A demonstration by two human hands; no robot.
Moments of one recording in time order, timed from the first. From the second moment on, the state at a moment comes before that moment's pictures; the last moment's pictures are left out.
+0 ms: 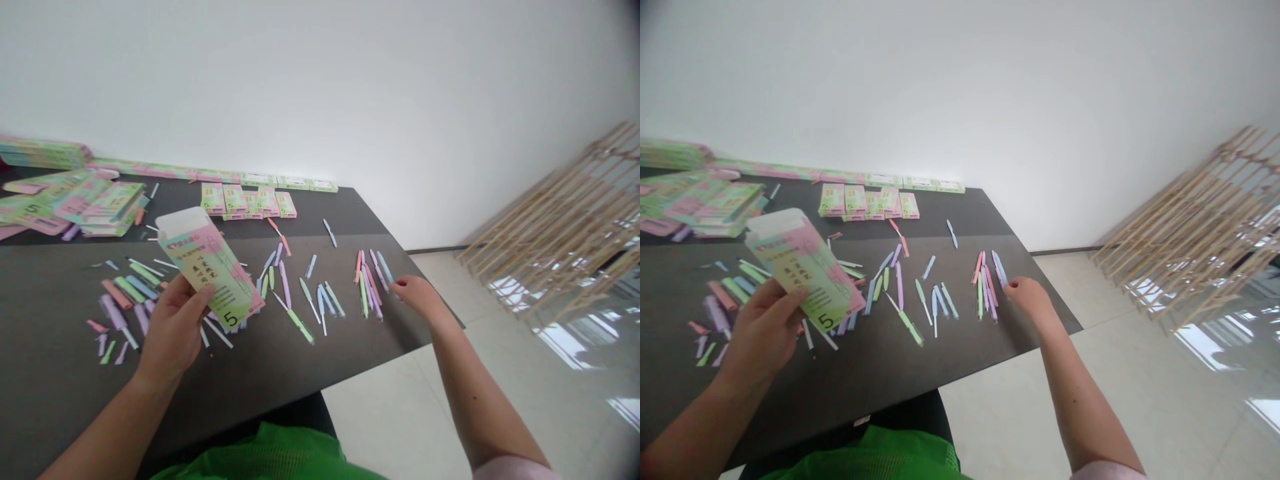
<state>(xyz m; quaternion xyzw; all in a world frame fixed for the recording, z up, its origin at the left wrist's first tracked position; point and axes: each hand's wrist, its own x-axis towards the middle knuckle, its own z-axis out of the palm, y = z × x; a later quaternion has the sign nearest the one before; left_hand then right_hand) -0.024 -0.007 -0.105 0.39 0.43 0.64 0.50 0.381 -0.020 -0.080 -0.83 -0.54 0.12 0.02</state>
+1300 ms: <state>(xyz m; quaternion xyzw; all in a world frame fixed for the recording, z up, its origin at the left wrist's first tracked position) -0.011 -0.036 -0.121 0.79 0.38 0.40 0.28 0.274 -0.041 0.028 -0.62 -0.68 0.13 0.36</state>
